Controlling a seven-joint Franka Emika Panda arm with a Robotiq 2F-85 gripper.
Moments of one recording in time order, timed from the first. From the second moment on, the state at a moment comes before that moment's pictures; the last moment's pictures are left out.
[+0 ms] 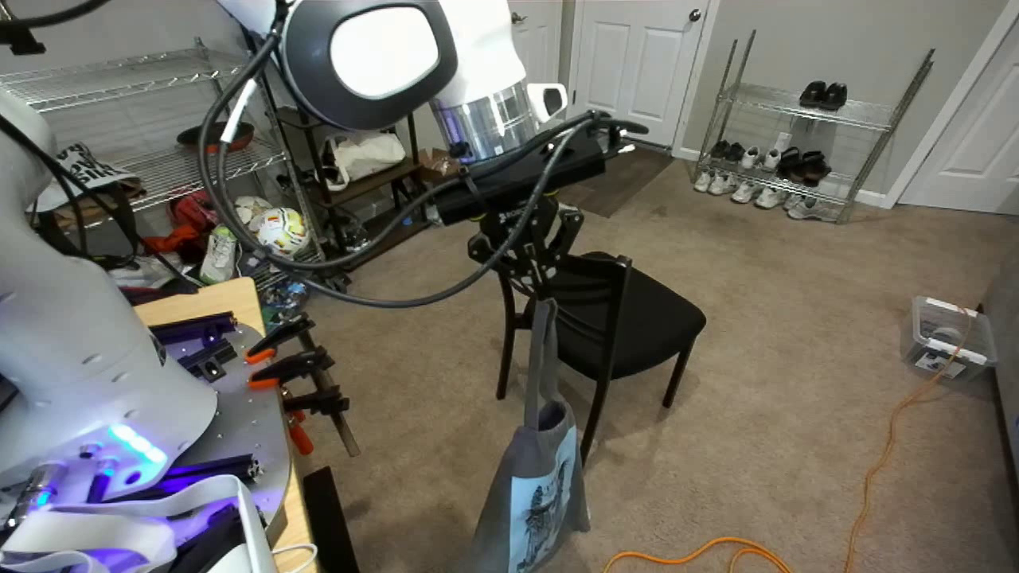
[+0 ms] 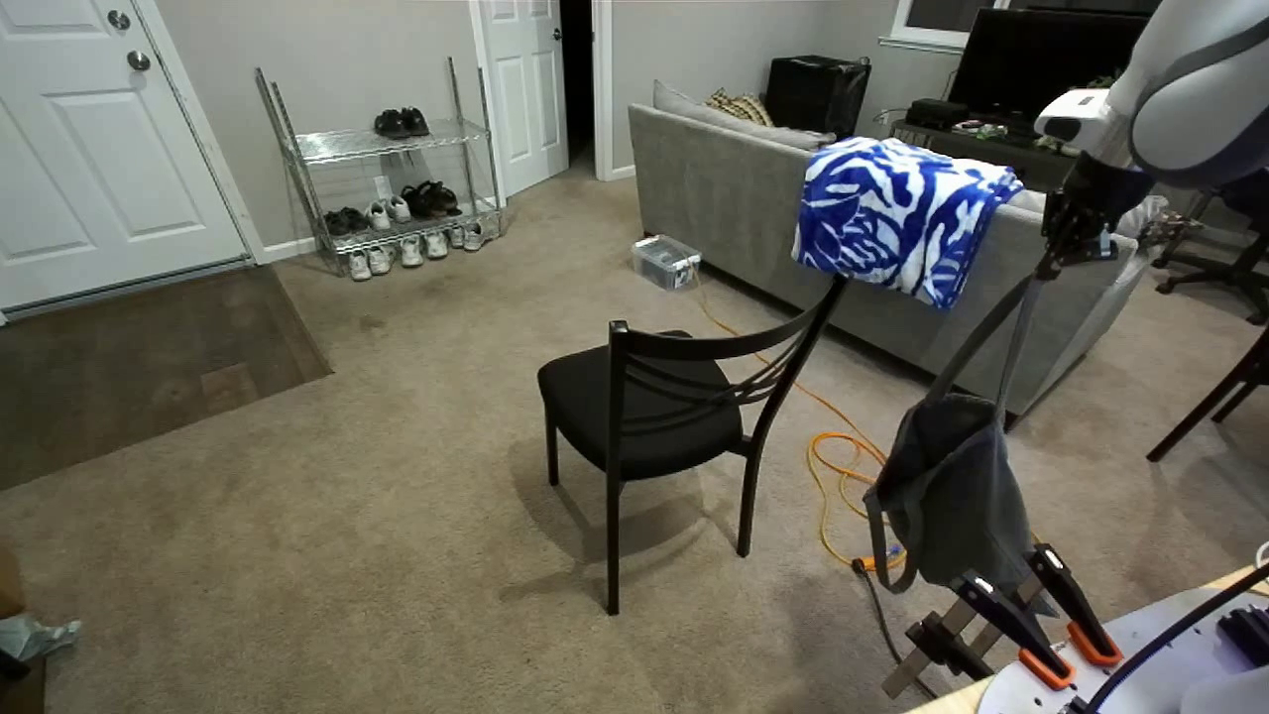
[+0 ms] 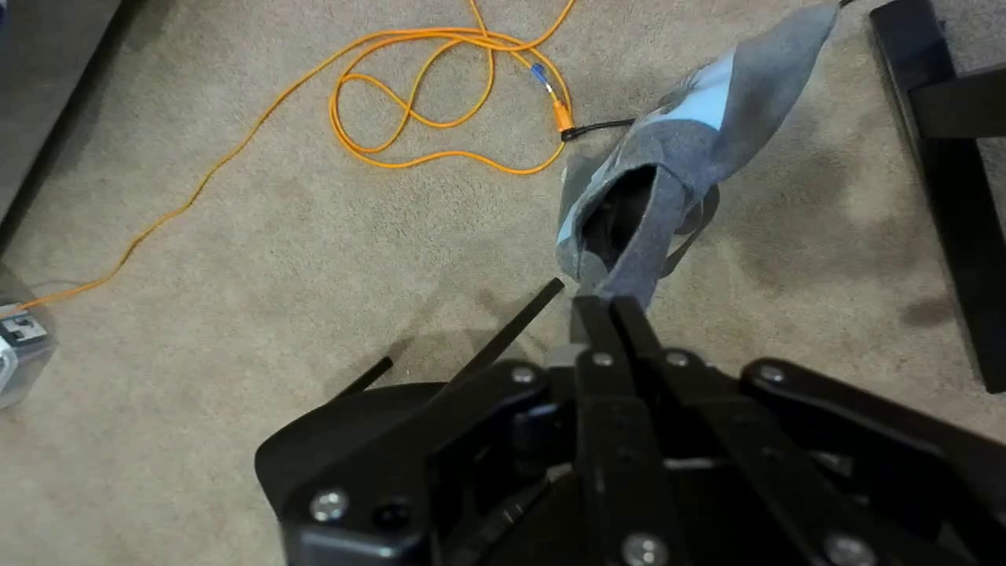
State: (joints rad) arm -0.12 -0.15 -0.28 -2.62 -0.44 2.75 -1.16
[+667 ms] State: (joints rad) arm -0.13 0.04 -0.25 -2.30 -0.10 2.66 -1.26
